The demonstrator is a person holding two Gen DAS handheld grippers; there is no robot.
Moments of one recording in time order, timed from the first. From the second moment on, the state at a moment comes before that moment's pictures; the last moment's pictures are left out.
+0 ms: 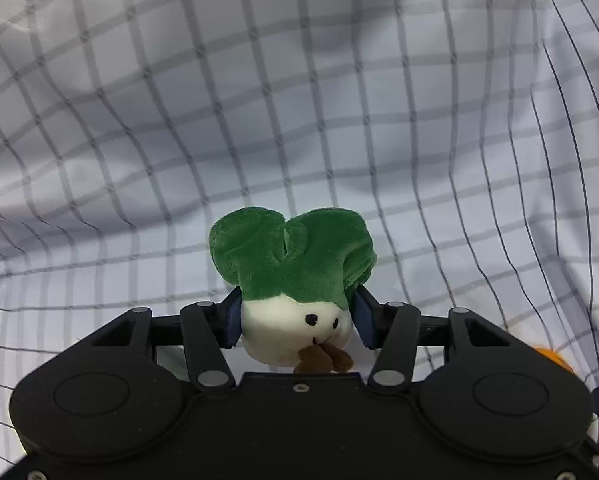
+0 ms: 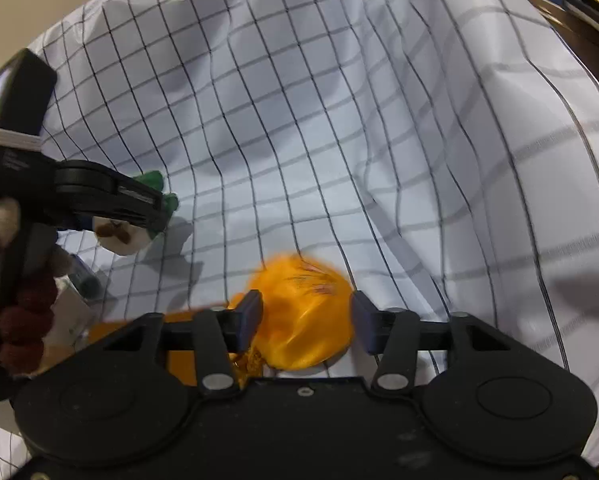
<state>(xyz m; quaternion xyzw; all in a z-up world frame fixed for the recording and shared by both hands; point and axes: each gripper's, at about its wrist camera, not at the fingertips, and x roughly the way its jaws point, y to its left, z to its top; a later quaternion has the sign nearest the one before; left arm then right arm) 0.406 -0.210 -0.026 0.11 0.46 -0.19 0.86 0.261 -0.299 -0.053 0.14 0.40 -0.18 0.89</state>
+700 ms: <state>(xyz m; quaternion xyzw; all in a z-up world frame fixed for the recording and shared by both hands) 0.388 -0.183 -0.032 0.10 0.47 -0.21 0.85 0.288 -0.299 -0.083 0.16 0.44 -0.21 0.86</state>
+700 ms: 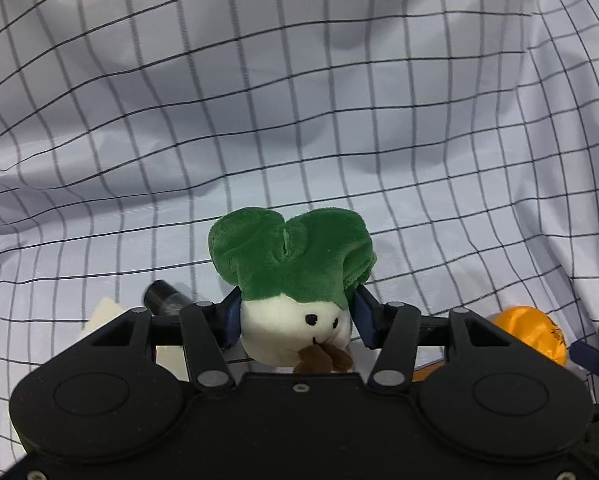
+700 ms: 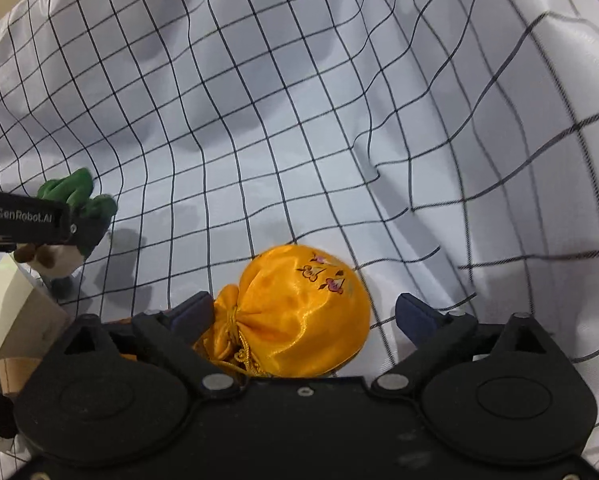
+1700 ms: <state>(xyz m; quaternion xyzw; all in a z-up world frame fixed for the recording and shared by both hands) 0.304 -0.278 -0.039 0.14 0.47 -0.34 0.80 0.213 -0.306 -0.047 0.15 0.43 -0.21 0.87</state>
